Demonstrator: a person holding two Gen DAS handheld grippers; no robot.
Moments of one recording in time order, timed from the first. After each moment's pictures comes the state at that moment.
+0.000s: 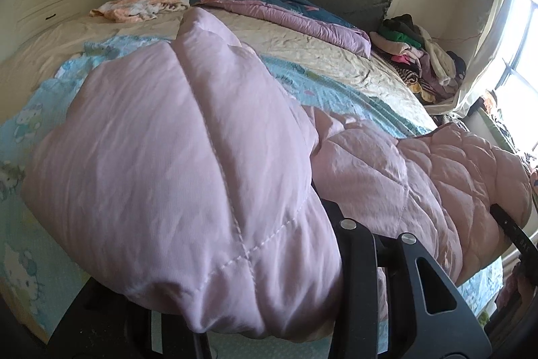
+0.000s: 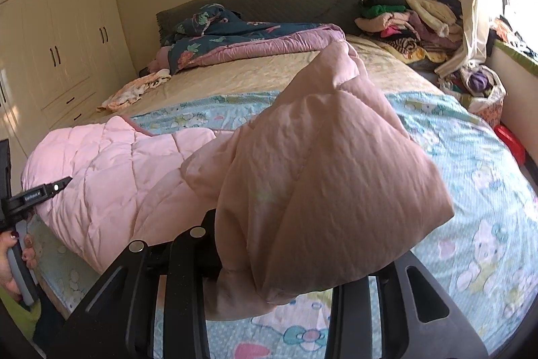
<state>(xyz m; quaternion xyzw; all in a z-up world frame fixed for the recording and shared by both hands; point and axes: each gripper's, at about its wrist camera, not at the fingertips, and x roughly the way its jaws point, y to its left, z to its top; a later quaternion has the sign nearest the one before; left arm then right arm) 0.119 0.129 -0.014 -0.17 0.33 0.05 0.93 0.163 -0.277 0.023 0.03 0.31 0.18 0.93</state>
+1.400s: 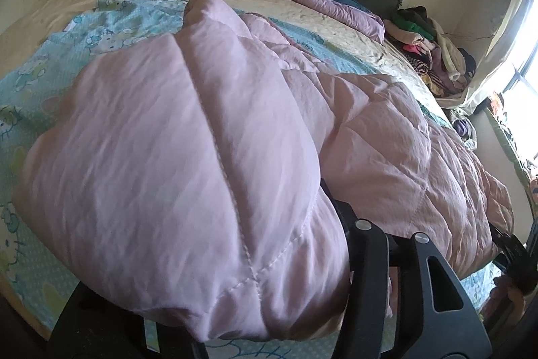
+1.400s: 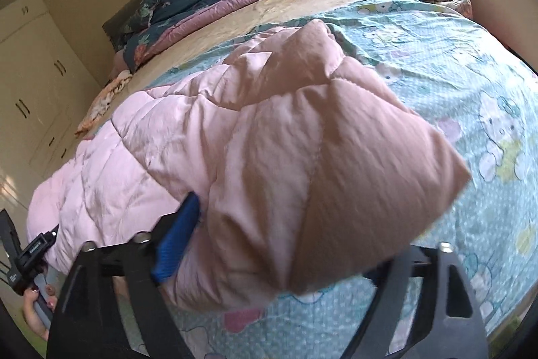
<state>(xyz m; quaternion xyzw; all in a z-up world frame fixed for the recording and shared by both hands) 0.101 0.139 -0.055 -0.21 0.37 0.06 0.90 0.160 -0.315 -0.048 0.16 0.41 0.12 0.89</state>
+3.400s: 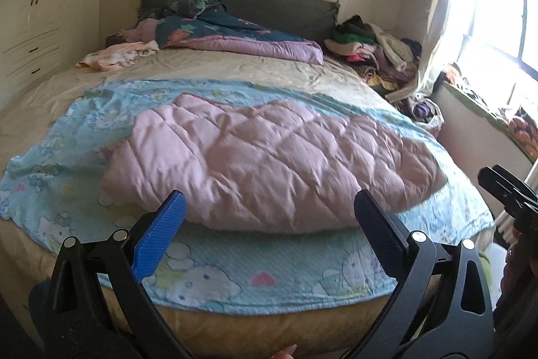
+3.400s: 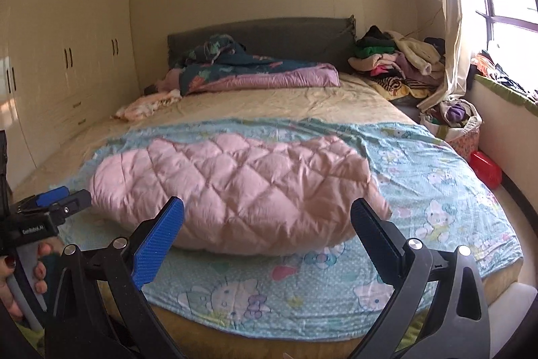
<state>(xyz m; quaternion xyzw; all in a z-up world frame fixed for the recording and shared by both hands) -0.035 0.027 0.033 -0.09 0.27 0.00 0.96 -0.028 -0.267 0.076 -0.01 0.24 0.16 0.96</state>
